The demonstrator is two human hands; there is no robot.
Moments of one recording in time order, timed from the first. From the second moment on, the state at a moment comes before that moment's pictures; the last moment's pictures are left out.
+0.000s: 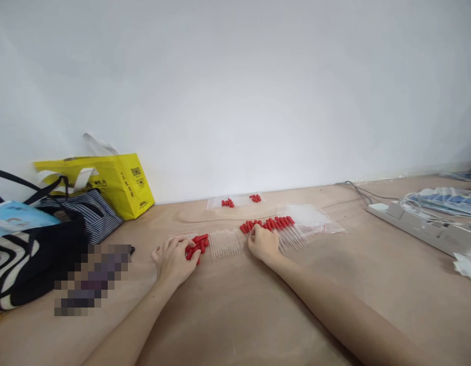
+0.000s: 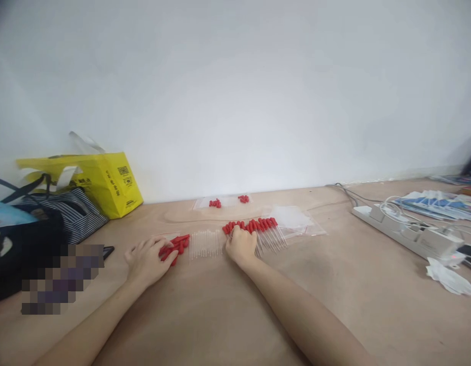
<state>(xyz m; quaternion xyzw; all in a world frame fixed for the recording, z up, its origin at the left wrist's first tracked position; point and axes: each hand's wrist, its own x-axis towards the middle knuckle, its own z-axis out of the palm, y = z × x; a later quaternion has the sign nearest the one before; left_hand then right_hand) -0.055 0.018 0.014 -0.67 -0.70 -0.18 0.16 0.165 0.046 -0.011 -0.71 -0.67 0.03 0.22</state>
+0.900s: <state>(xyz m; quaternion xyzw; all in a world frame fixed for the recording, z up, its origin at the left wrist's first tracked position) -0.033 0.008 0.007 -0.76 -0.52 -0.30 0.24 0.128 0.060 0.008 -0.69 -0.72 0.05 0.09</state>
